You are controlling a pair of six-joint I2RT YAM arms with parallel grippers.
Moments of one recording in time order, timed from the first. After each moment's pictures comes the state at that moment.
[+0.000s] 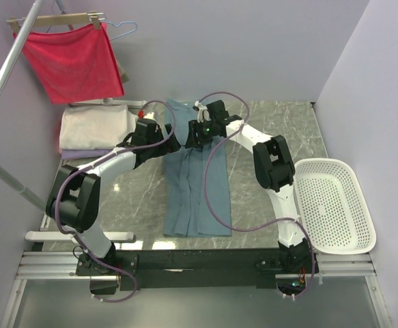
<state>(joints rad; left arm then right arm) -0.38 1.67 1.07 -0.06 0.03 -0.60 0.45 2.36 1.90 -0.40 -0.56 0.20</state>
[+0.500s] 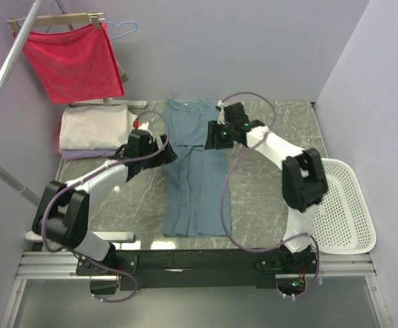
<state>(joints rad) -0.38 1.53 0.93 -0.05 0.08 -0.60 0.43 1.95 1.51 -0.40 -0.27 0.32</state>
